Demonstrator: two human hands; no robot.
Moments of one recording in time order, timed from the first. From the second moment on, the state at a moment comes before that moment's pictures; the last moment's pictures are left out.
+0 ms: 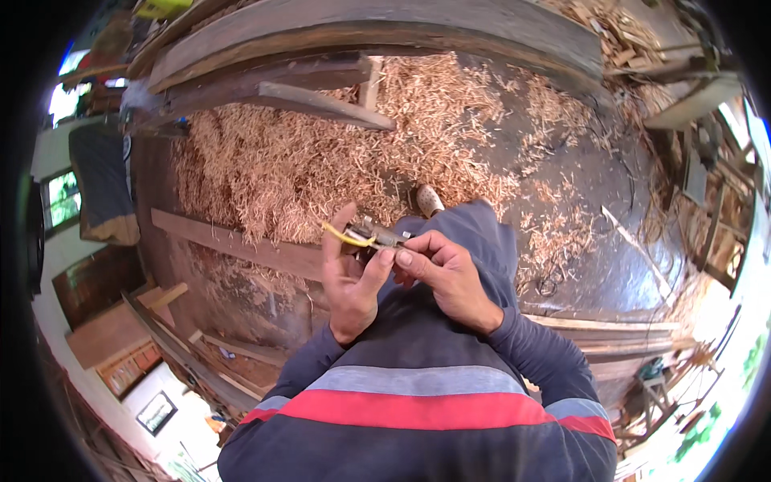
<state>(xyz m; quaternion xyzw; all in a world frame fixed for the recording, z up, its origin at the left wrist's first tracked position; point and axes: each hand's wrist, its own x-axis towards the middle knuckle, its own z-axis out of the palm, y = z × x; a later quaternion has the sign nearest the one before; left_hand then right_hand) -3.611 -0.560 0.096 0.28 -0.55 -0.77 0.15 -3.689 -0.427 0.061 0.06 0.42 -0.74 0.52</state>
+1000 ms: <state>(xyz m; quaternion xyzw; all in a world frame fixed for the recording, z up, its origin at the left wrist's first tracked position) -3.785 -0.767 0.106 0.24 -0.30 -0.90 0.19 -3.903 -0.655 0.075 -0.47 0.56 -0.67 0.14</state>
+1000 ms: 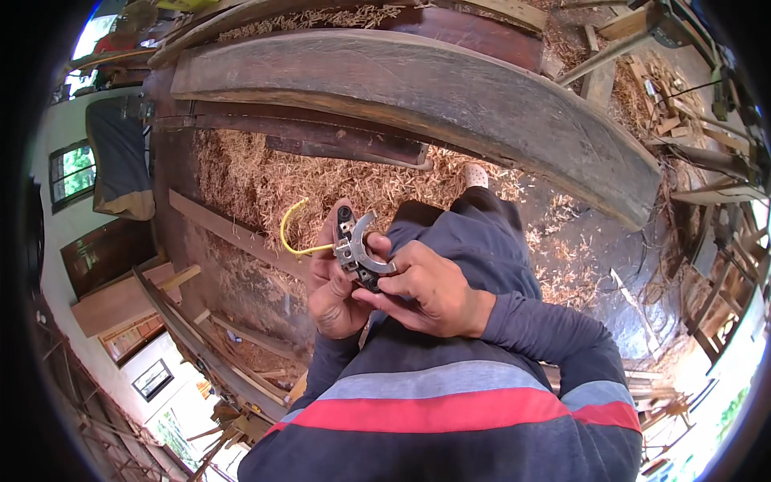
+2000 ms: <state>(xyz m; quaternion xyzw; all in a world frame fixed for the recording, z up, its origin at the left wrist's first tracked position) -3.585 -0.920 0.091 0.21 -0.13 -0.84 0.48 -3.779 -0.852 0.086 -0.70 0.45 -0.47 0.27</state>
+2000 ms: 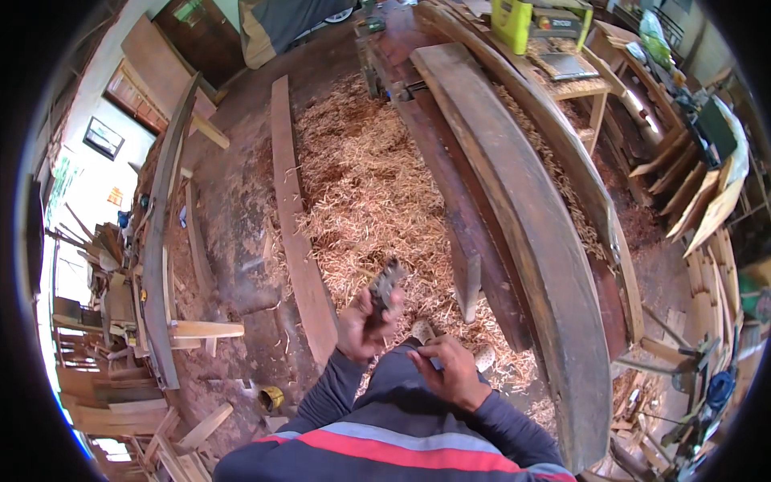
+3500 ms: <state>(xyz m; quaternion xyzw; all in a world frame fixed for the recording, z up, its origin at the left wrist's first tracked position) -2.991 -2.011 0.044 0.14 -0.09 -0.81 0.56 -3.353 -2.138 -0.020 -0.48 0.67 -0.55 0.15</state>
